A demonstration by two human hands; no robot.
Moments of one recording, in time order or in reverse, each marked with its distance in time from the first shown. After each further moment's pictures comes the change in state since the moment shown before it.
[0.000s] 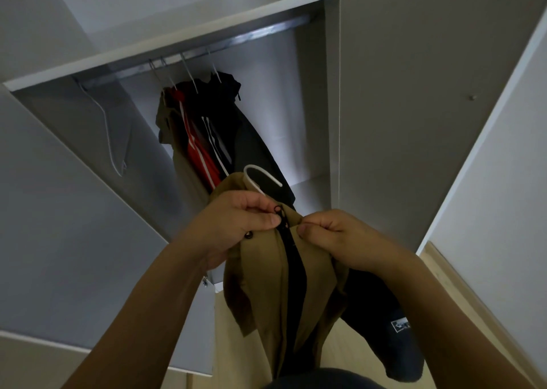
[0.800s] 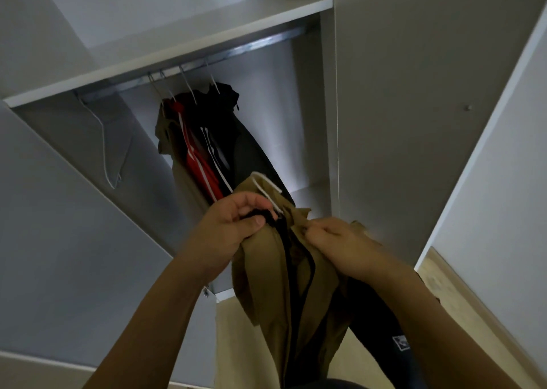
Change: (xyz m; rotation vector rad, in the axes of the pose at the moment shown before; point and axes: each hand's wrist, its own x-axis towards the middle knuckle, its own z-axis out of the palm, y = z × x) left_hand 0.011 -0.012 -0.008 0.004 0.071 0.297; right_hand 0.009 0.008 -0.001 -0.019 0.157 0.146
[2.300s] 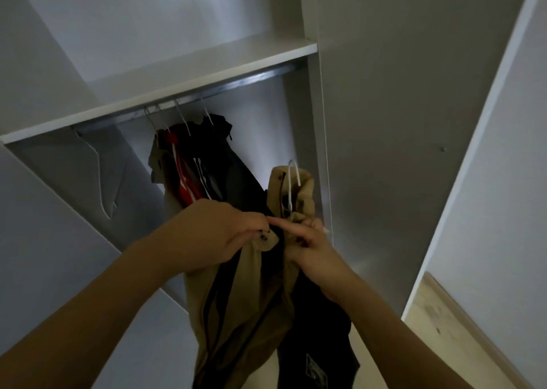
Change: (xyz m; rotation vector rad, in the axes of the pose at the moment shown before) left_hand 0.044 0.056 -0.030 1.341 -0.327 0.570; right_hand 0.037 -0.011 0.005 0.439 0.119 -0.120
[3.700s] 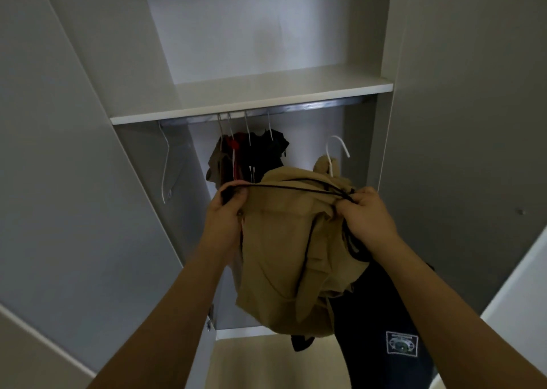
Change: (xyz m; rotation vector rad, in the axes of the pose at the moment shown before) left_hand -0.023 -0.051 0.060 -1.540 1.201 -0.650; right_hand 0.079 -0.060 -0.016 -0.426 0.268 -0.085
